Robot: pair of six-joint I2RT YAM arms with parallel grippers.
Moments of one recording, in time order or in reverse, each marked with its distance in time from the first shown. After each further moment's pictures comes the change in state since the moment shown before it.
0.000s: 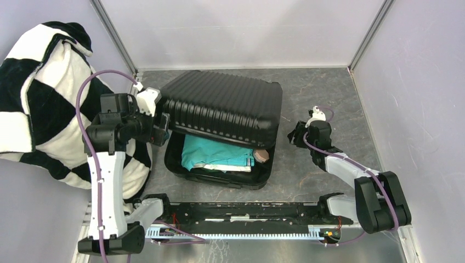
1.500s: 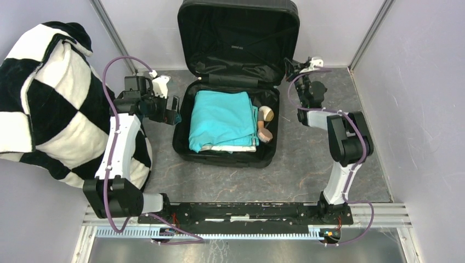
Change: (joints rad) left arm -0.009 0.319 -0.125 0.362 0.076 -0.051; right arm -0.062 0.741 0.722 0.991 -0.113 -0.163
